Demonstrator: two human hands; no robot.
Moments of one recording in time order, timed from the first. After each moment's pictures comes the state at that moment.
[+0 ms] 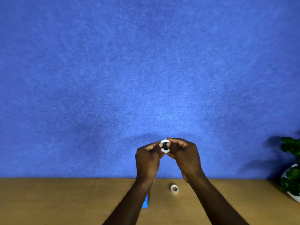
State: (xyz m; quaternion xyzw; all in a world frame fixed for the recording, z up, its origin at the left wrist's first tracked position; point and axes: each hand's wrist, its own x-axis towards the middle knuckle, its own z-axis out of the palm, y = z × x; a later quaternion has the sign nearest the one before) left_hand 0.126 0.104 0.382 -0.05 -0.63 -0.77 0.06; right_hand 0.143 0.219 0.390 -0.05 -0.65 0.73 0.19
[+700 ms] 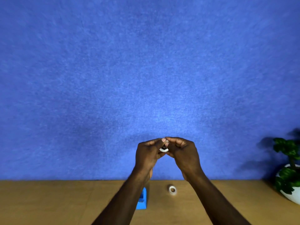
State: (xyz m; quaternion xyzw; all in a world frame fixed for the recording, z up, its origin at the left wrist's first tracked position) left_hand 0.134 0.099 0.412 -0.06 -0.58 -0.81 -0.06; right_hand 0.156 0.219 0.404 -0.01 -0.67 0.71 0.20
